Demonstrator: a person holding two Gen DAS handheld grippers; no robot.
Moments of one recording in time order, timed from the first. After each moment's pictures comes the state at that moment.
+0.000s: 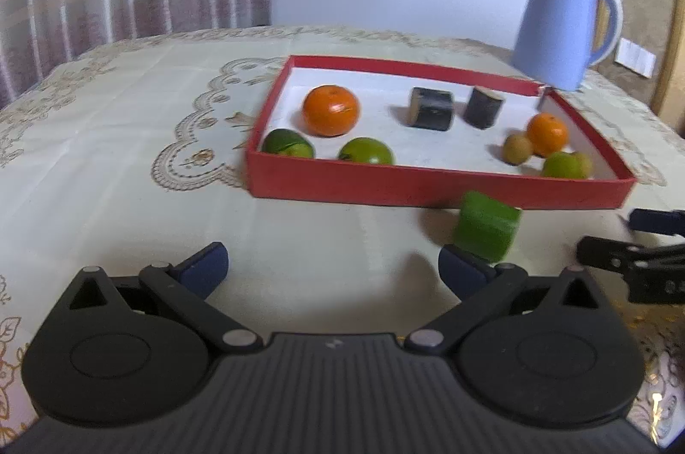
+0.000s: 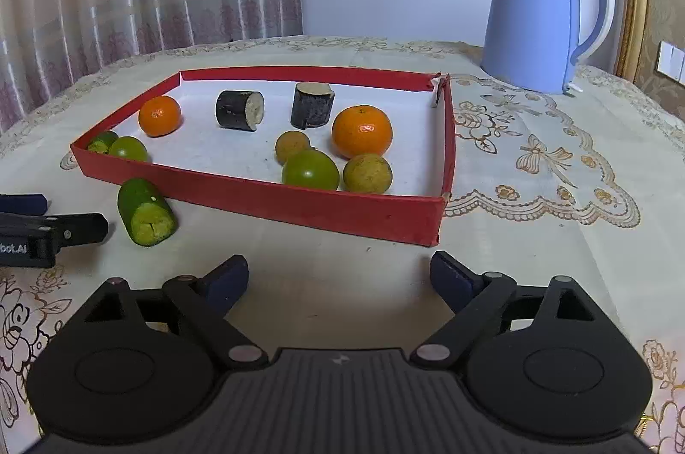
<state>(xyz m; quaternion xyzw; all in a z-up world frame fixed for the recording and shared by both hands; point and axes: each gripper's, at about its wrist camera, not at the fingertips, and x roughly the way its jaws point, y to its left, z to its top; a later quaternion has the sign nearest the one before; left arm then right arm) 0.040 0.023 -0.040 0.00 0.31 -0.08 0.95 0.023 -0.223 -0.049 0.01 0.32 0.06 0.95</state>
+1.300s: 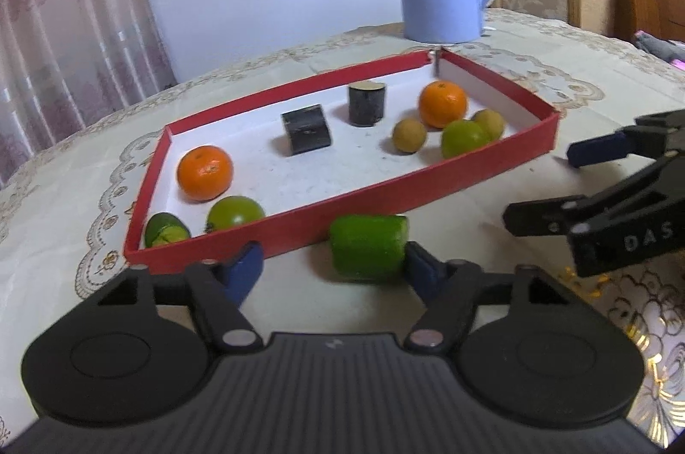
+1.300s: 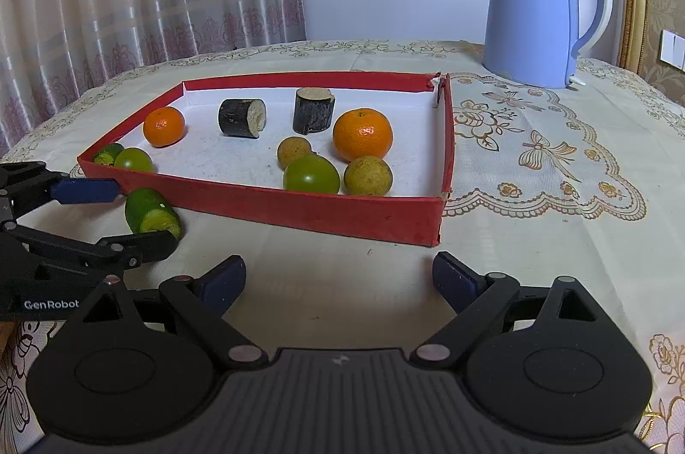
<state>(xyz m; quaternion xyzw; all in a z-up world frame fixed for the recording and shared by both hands) 0.045 -0.042 -0.040 0.15 0.27 -0.19 0.93 0.022 -0.228 -0.048 0.03 0.31 0.07 0.95</state>
